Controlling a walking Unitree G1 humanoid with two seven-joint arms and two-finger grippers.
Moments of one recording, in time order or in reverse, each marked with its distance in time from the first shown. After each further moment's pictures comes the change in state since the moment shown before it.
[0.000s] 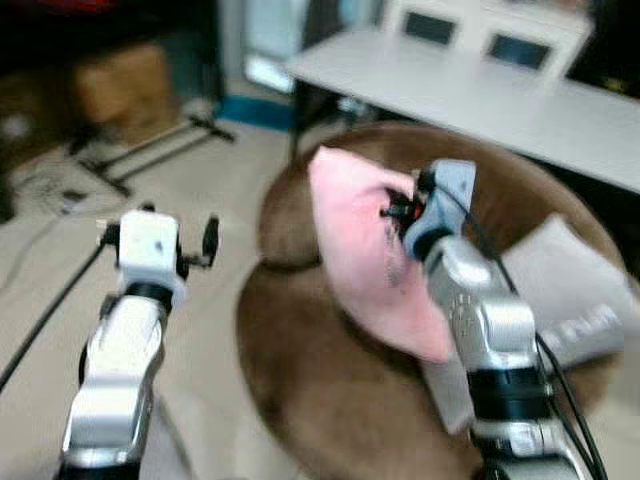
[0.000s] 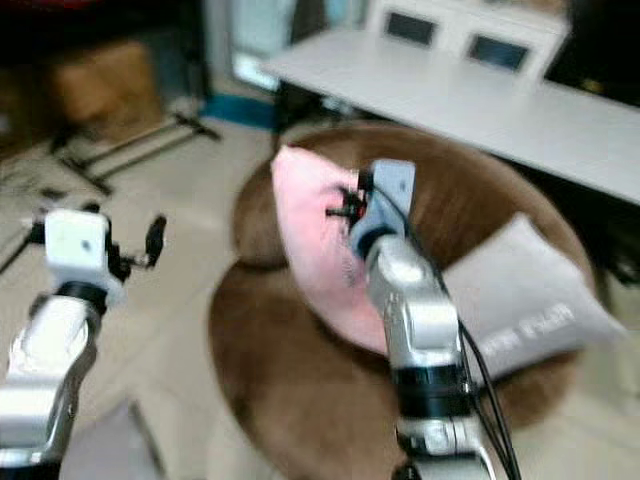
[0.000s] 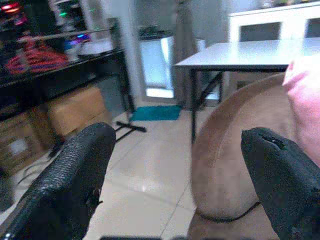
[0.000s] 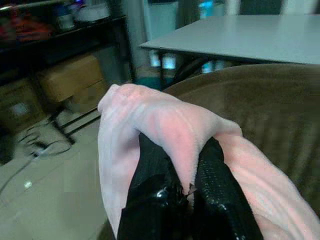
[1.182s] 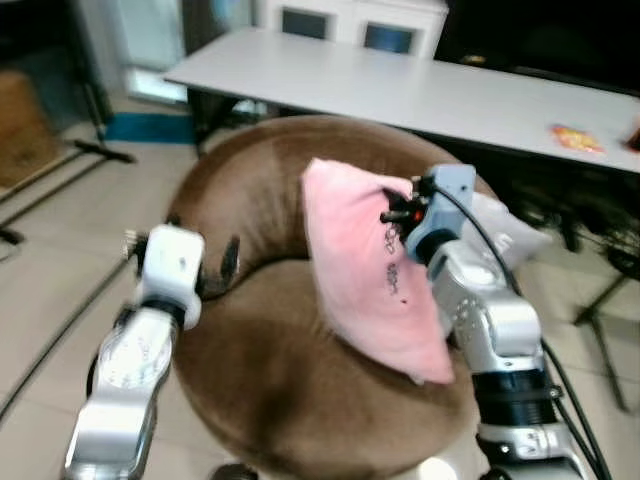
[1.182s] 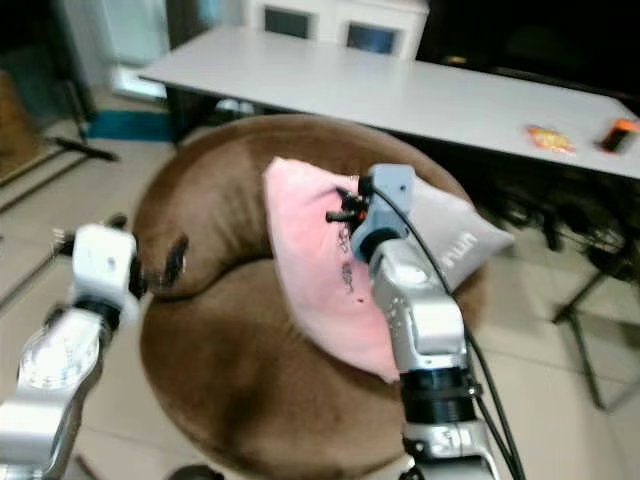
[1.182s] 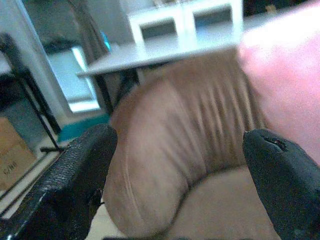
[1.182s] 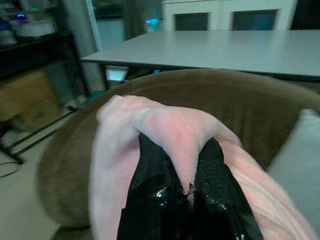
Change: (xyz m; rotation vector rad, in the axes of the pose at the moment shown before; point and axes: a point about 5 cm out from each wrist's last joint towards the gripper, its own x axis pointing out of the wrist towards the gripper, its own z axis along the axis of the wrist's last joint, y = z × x) left arm -0.016 -0.015 -0.017 0.089 0.082 -0.154; right arm -0.003 0.004 -0.006 -0.013 0.014 0.077
